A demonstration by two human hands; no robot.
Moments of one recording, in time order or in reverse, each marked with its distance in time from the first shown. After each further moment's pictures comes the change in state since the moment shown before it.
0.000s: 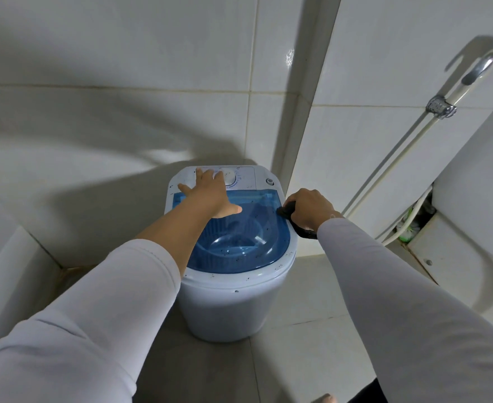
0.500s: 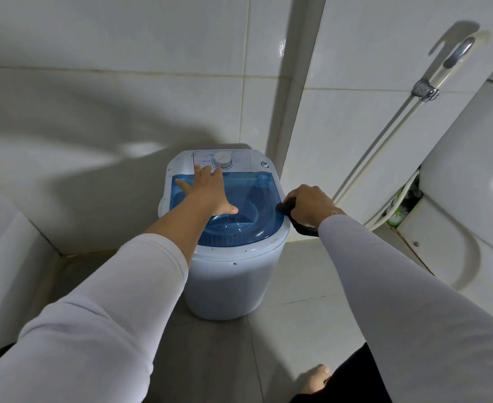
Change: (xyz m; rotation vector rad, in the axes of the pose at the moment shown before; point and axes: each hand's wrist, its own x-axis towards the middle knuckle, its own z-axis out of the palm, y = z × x) left_hand -0.026 0.001 0.025 0.063 0.015 0.000; right_hand -0.044 0.009 0.012 0.038 0.009 0.031
